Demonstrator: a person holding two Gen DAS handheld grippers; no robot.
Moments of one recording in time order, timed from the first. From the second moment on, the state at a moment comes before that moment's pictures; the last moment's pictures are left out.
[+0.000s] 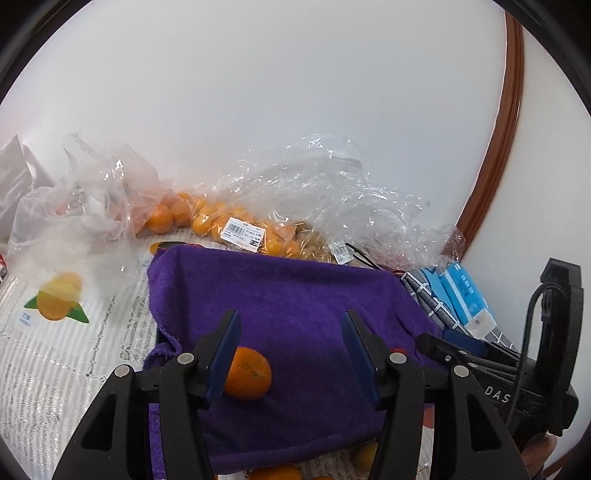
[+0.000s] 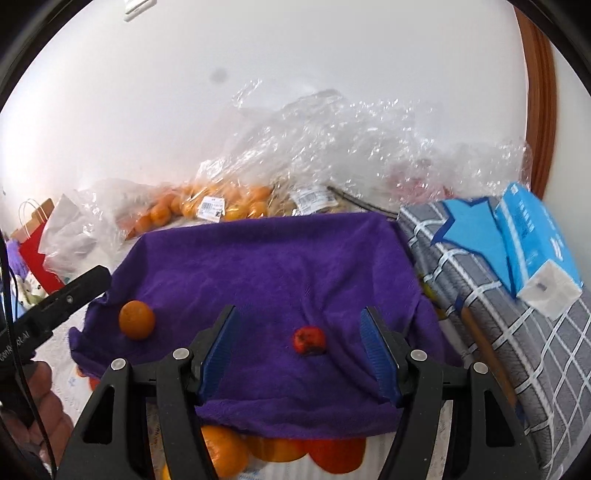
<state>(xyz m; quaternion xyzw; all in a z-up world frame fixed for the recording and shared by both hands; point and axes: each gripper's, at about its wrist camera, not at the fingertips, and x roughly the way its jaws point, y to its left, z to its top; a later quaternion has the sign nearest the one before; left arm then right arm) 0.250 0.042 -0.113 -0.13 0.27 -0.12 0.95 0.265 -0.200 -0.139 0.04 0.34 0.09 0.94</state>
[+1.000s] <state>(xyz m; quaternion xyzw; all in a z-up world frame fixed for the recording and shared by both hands) 0.146 0.124 -0.140 -0.19 0.31 -0.06 0.93 0.190 -0.162 -0.180 0.05 0.39 0.14 0.91</state>
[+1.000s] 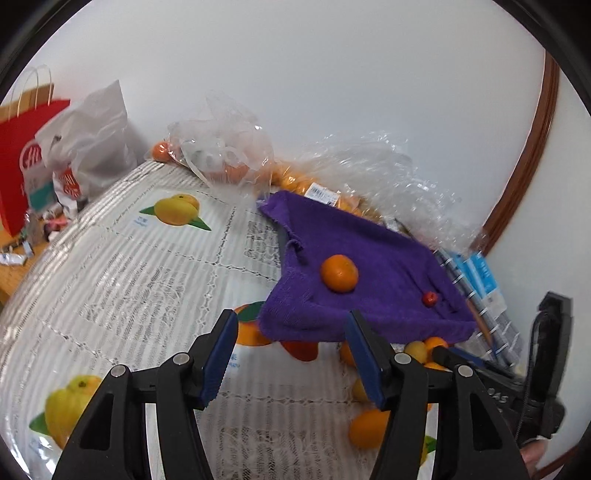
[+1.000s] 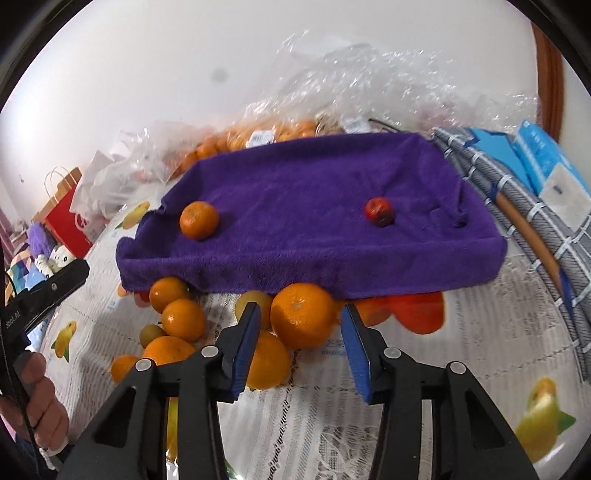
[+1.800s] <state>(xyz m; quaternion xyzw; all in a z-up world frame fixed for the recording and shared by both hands) 0.154 0.100 -0.150 -0.14 0.33 -0.08 0.93 0.160 -0.211 -0.178 0.06 0.40 0.10 0.91</state>
